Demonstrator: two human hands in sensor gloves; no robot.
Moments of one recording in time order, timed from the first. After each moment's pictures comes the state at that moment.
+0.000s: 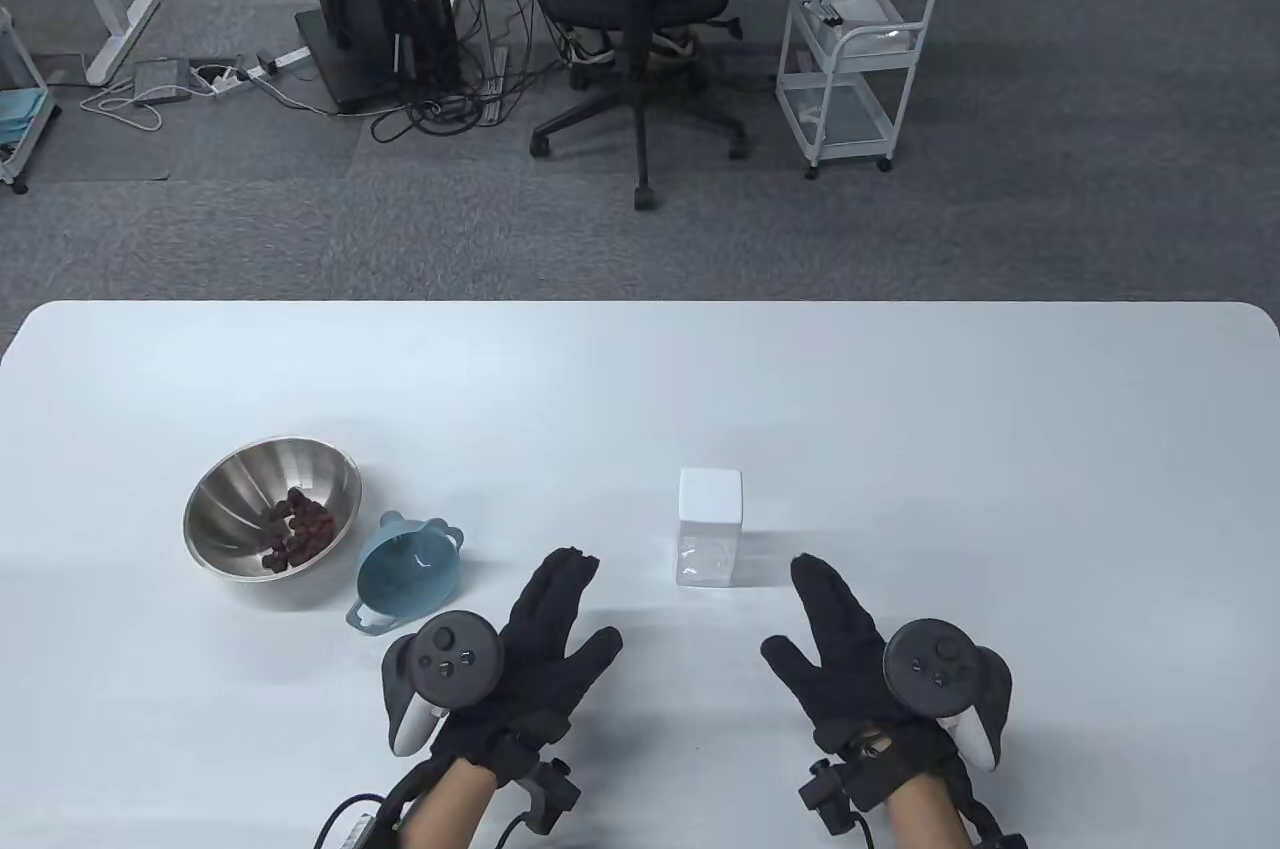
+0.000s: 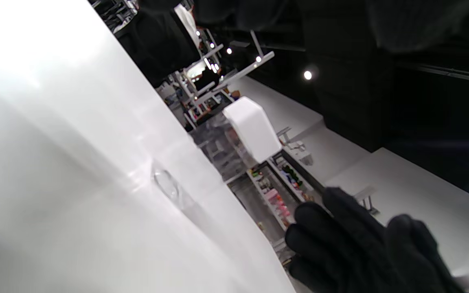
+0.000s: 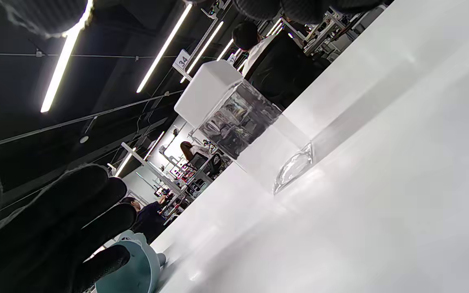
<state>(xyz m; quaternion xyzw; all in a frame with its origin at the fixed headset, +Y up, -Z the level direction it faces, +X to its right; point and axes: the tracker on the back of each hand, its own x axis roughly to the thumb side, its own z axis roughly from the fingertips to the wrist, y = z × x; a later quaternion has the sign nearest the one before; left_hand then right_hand) -0.157 -0.731 -0.286 -0.02 -0.18 0.46 0.87 0.185 -0.726 -0.279 0.10 -0.02 0.90 0.43</state>
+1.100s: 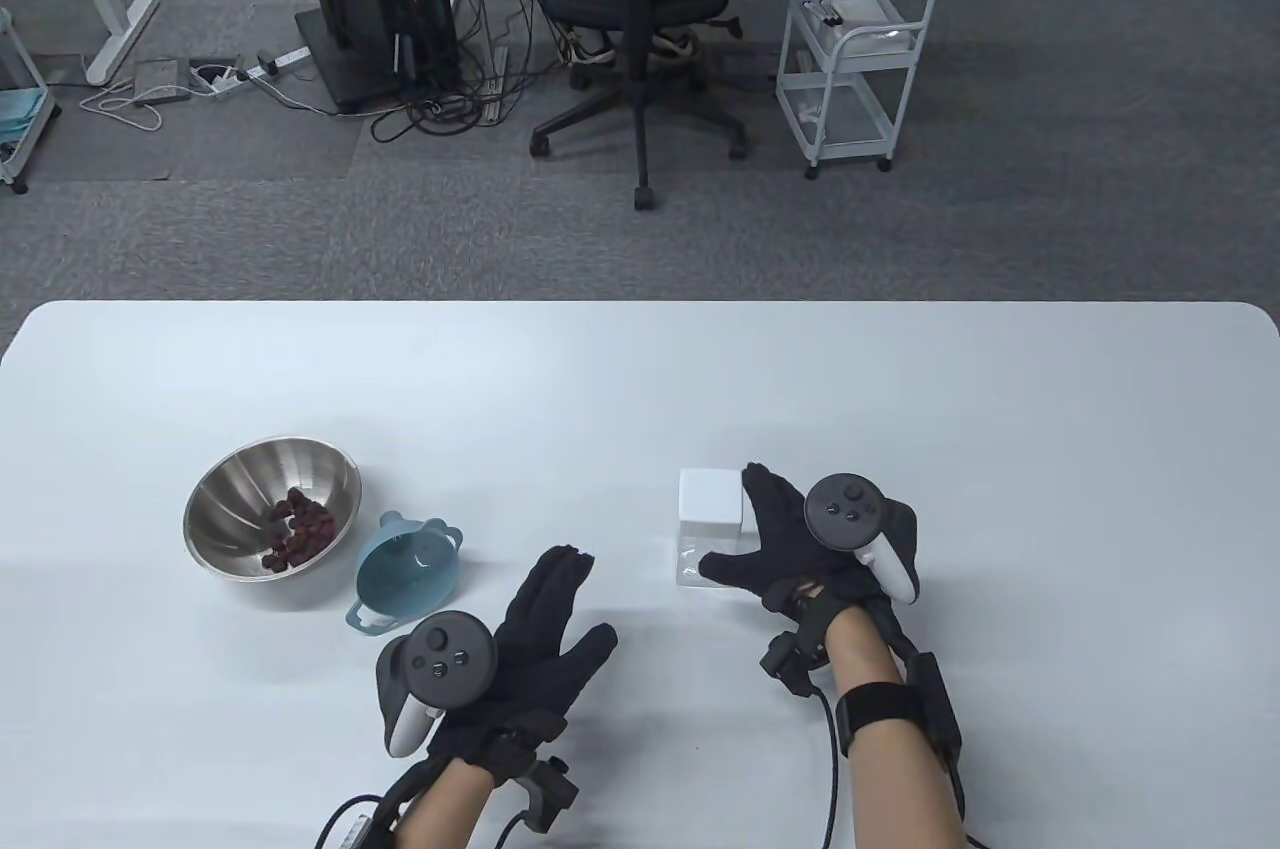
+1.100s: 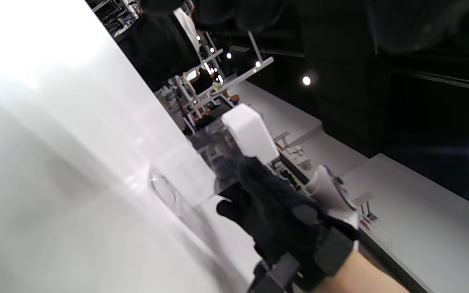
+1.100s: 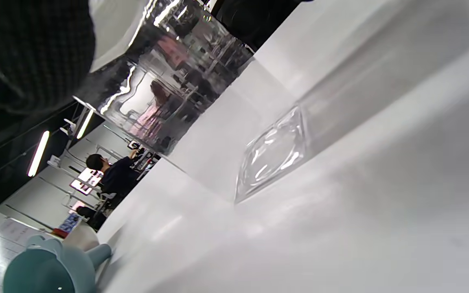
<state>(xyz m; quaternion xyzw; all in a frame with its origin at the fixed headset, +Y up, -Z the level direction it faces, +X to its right) -0.160 -0.730 -0.286 -0.01 -0.18 0.46 0.87 0.153 -0.761 -0.416 0.10 0.12 0.89 0.44</state>
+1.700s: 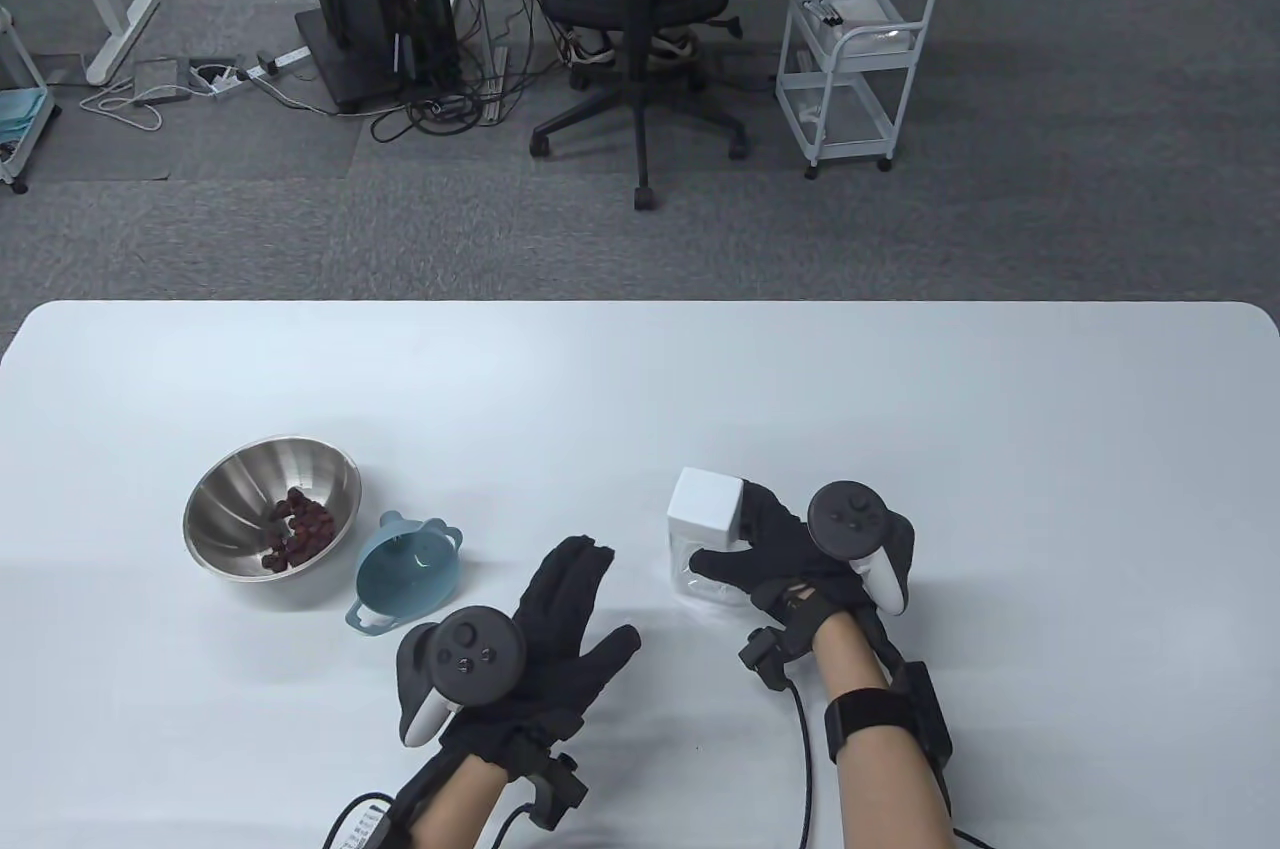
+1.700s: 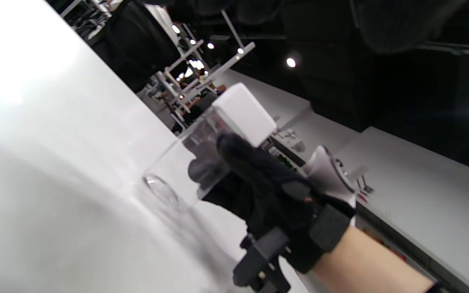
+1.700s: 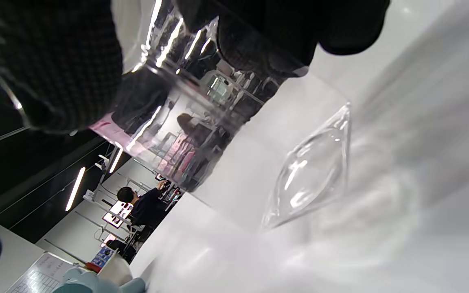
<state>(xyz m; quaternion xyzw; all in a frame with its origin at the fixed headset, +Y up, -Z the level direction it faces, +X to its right) -0.137 -0.704 -0.281 0.00 -0.23 0.40 0.89 0.147 -0.746 -0.399 0.11 0.04 0.88 0.47</state>
